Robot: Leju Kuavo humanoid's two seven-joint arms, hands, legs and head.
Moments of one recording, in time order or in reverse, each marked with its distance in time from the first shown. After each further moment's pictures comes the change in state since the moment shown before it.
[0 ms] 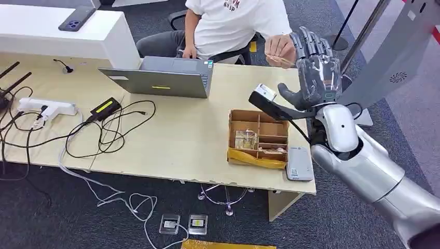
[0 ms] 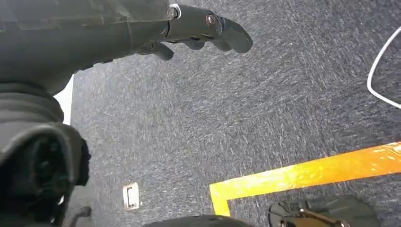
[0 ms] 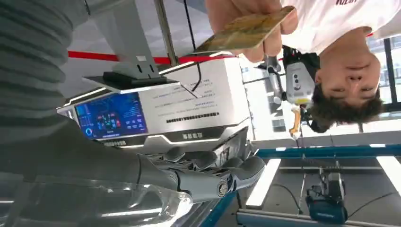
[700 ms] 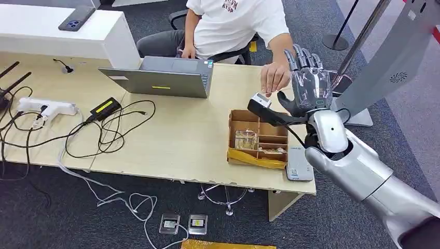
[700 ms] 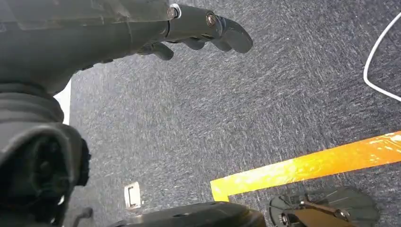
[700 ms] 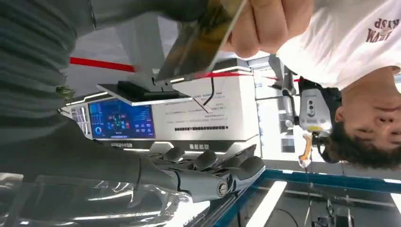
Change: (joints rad) left arm -0.001 0.009 -0.059 -0.026 0.037 0.002 0.012; right arm 0.000 0.044 0.055 0.167 -0.035 -0.012 -0.023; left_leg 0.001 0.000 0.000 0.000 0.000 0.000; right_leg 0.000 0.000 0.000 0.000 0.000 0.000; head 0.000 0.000
